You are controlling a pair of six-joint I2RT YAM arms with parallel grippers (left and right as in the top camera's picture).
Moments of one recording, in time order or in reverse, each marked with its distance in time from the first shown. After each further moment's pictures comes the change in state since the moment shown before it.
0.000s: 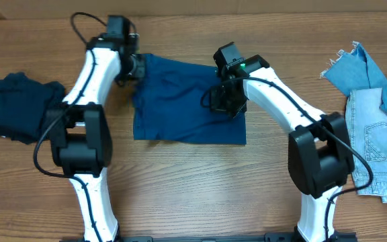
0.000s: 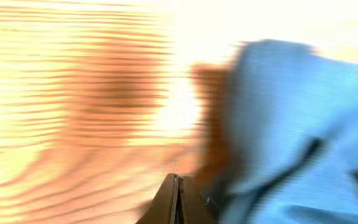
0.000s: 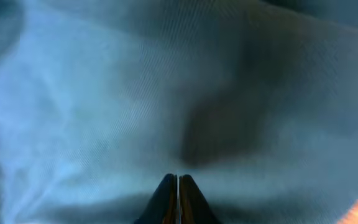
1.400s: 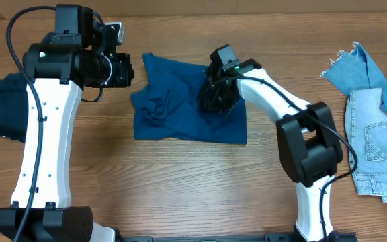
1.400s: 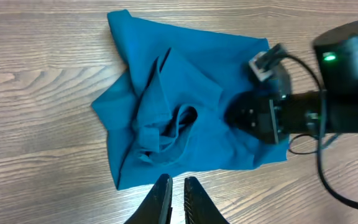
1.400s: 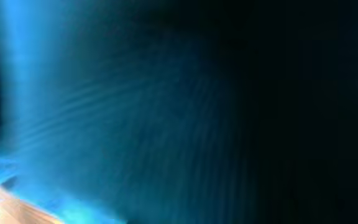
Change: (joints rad) left arm 0.013 -0.573 -0.038 -0.391 0.270 0.065; right arm -0.005 0.100 0.004 0.182 -0.212 -0.075
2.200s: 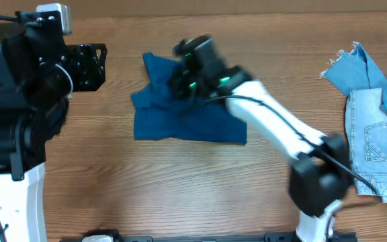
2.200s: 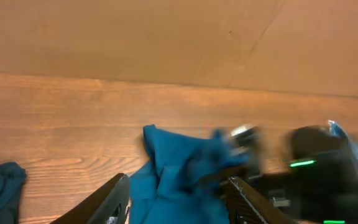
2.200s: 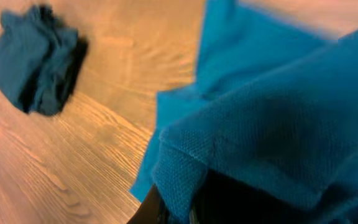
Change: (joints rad) left arm 0.071 -0.365 -0.004 0.189 -0.072 -0.106; right arm 0.196 -0.197 -0.004 0.298 0.145 -0.002
